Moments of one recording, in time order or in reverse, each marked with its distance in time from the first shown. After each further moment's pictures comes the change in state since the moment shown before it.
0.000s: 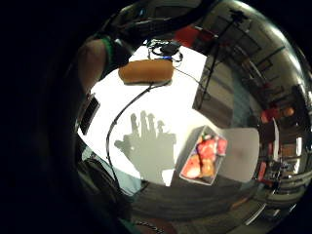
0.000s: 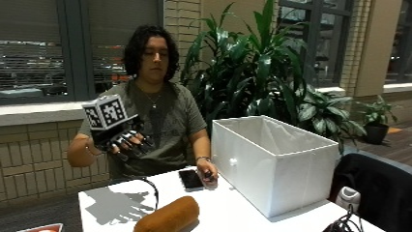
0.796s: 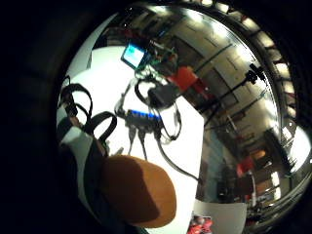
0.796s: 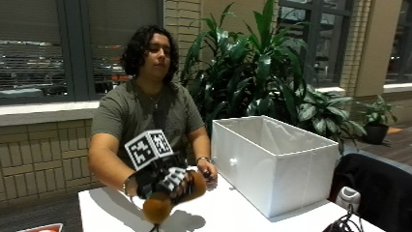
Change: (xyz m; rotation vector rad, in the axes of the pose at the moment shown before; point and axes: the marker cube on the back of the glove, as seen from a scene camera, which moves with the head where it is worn) arm 0.009 -0.192 0.113 0.464 0.333 -0.399
